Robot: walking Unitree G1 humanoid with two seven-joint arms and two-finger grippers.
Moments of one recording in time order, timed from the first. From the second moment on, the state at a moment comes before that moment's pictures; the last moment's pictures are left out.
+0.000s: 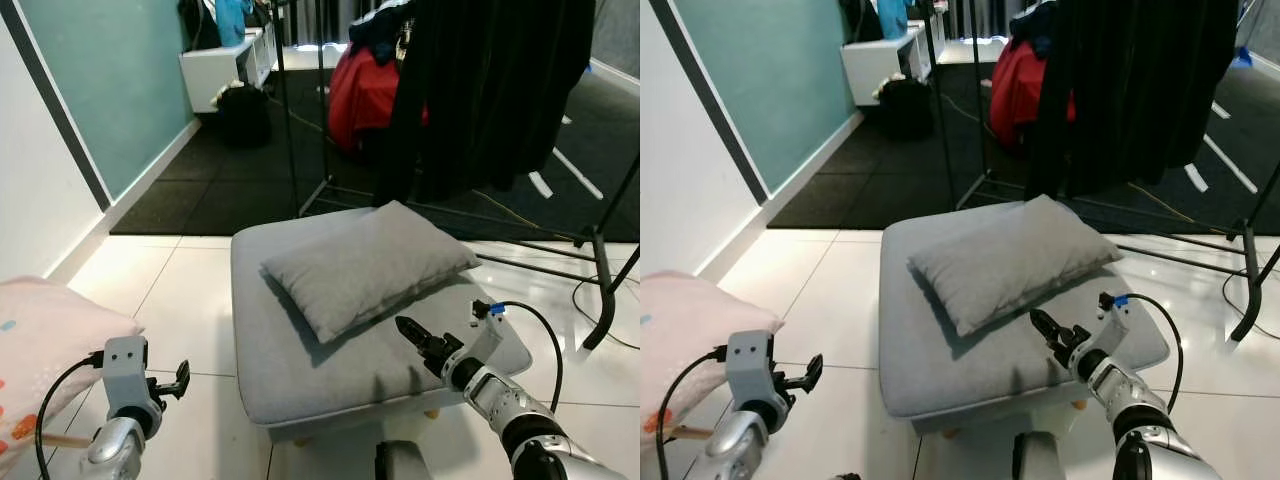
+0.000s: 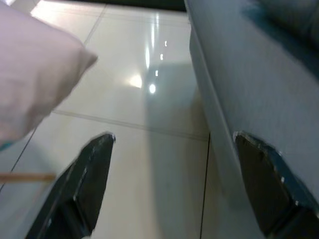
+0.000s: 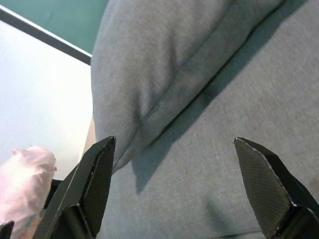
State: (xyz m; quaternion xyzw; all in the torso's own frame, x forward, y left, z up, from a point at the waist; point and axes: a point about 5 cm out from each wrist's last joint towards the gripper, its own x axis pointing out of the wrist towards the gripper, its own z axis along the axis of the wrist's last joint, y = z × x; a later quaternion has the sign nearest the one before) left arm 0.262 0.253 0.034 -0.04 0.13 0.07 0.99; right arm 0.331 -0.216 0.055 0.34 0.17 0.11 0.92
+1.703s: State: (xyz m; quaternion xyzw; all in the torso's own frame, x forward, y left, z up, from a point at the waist) left arm 0.157 0.264 0.100 0.03 0.18 0.05 0.98; right arm 0.396 -0.175 0.163 0.45 0.01 0.16 0.88
